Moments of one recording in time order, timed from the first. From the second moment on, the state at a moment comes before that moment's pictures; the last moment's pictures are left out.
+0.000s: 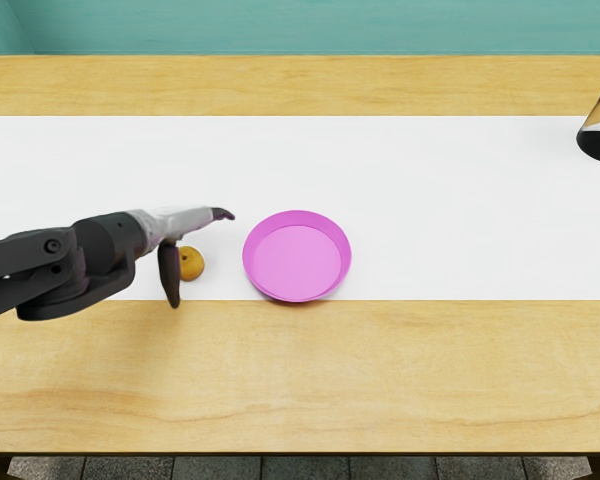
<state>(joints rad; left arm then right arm) -1.02 0.62 -0.20 -1.62 1.23 -0.09 0.61 -0.06 0.00 0.06 0.17 -0.17 0.19 -0.23</state>
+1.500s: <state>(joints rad) -0.96 0.59 -0.19 -1.56 1.34 -0.06 0.61 -0.06 0.00 0.06 0.16 -0.17 0.19 -0.23</state>
